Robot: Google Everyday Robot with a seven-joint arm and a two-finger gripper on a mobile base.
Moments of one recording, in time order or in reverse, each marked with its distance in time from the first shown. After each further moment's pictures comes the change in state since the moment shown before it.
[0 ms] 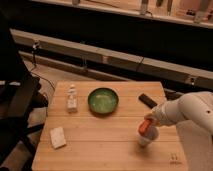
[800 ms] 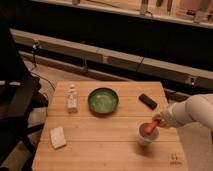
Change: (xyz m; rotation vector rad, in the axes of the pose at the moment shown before) arm 0.033 0.034 -0.007 -0.032 0.061 0.110
